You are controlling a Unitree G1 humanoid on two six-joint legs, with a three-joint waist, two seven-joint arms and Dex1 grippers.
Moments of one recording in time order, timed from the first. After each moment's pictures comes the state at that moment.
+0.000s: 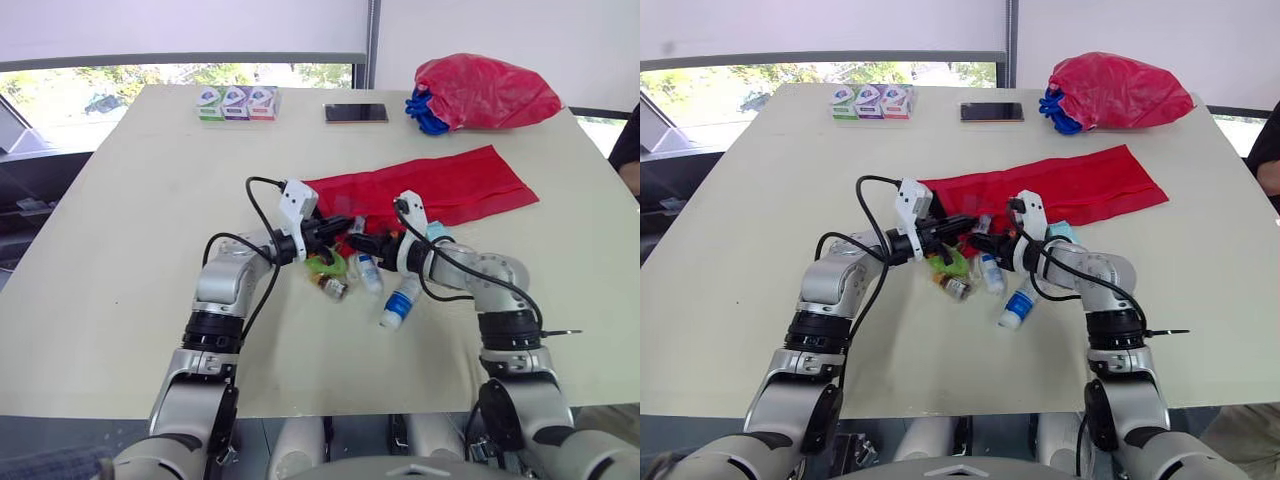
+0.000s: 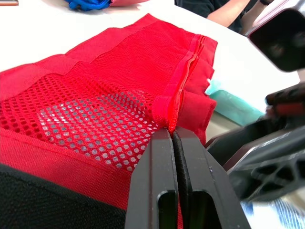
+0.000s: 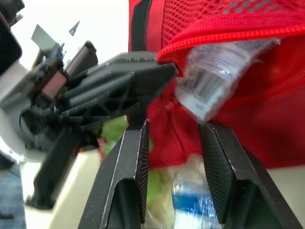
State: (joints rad) left arm -0.57 0.34 -0.01 0.18 -0.32 0.53 -0.85; right arm -0.60 -0.12 -0.05 0.03 0.75 1.13 0.26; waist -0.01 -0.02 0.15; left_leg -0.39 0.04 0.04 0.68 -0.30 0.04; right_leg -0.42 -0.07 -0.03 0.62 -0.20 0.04
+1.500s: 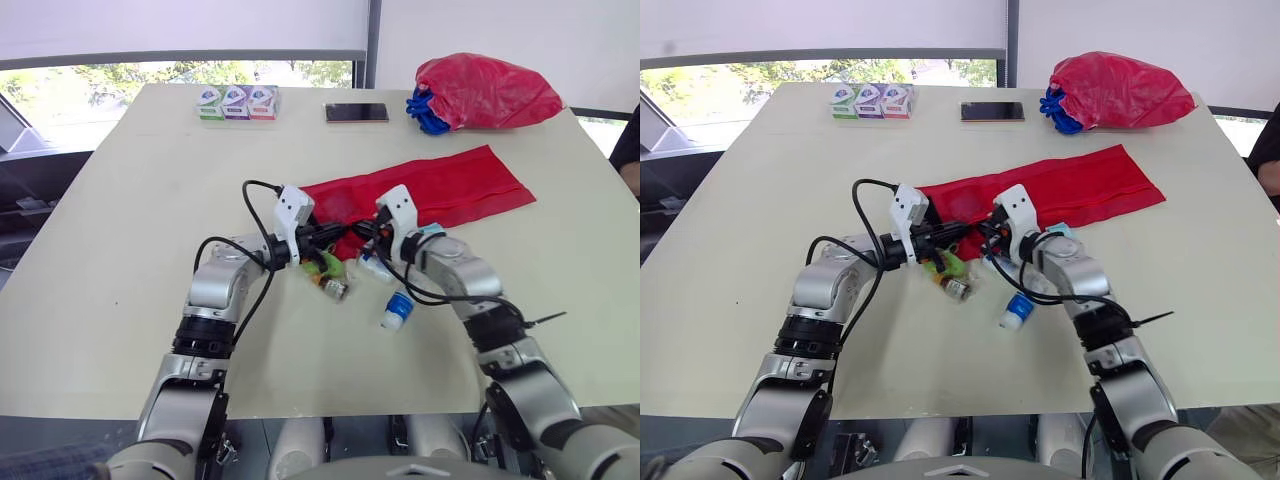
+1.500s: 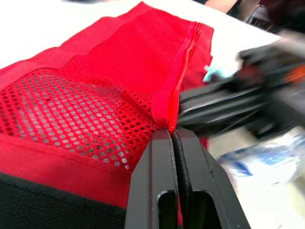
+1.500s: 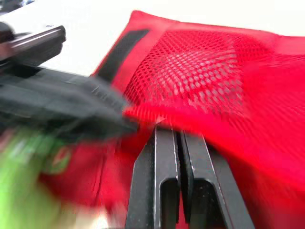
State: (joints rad) left arm -0.54 0.42 -0.03 0.18 -0.31 0.51 -0.87; right arm -0.58 -0.19 0.19 0.11 0.25 0.52 0.59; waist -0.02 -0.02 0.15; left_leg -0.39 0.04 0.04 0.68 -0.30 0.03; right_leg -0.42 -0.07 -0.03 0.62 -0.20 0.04
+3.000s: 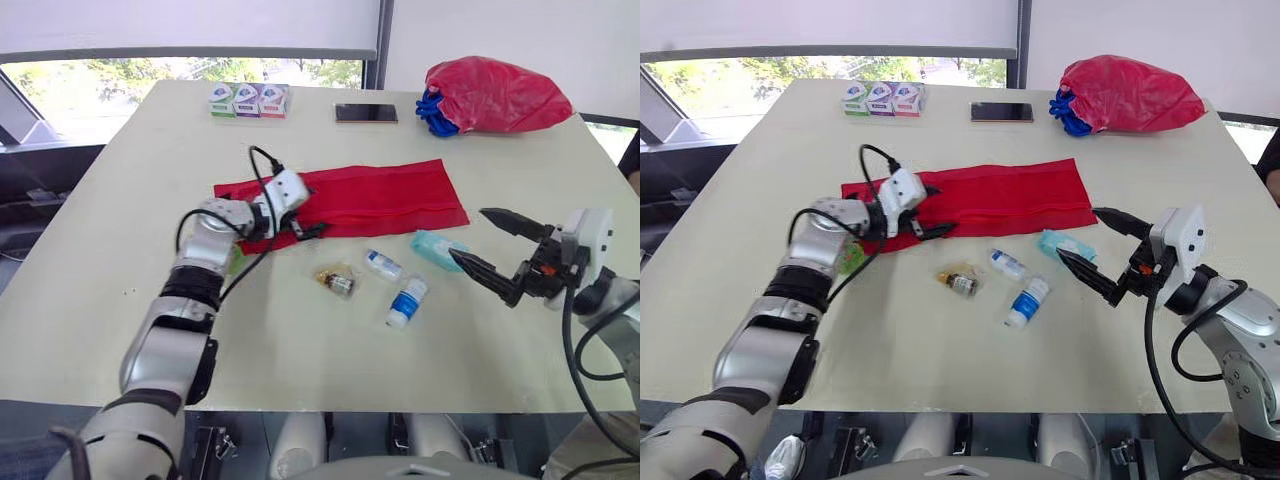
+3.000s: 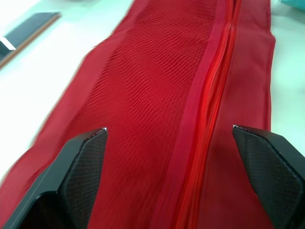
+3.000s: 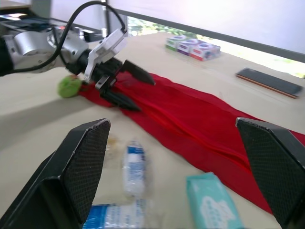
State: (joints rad) left arm -0.86 0.46 -0.16 0.80 0.04 -0.10 -0.94; right arm -0.02 -0.62 -0.28 -0.60 0.65 0.50 0.70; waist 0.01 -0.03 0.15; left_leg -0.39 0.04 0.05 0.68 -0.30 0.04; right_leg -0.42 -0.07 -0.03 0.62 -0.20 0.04
